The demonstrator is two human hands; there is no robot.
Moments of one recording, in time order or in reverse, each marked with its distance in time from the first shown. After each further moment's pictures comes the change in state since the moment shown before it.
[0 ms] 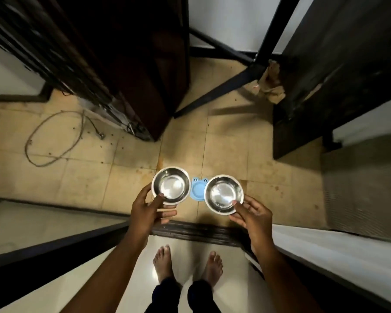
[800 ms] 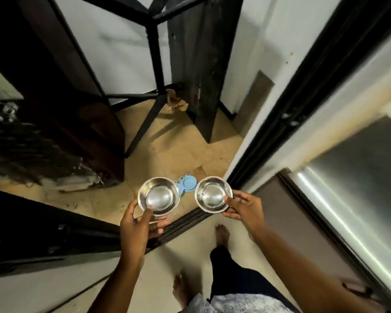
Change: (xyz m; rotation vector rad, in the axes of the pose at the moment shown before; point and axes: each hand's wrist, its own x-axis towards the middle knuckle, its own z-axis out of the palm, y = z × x) left_hand -0.253 0.050 -0.145 0.259 -0.396 0.240; right_hand -0.363 0.057 -0.040 0.210 0.259 -0.184
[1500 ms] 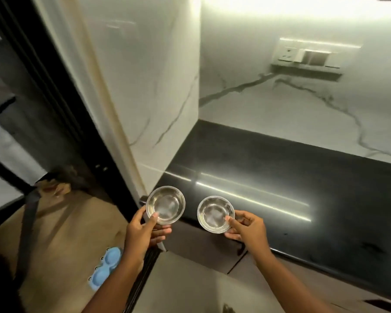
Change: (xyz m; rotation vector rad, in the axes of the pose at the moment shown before) left_hand -0.145 -0.030 0.309 0.352 -0.769 0.085; right_hand -0.158 0.019 -0.335 0.332 0.595 -0.230
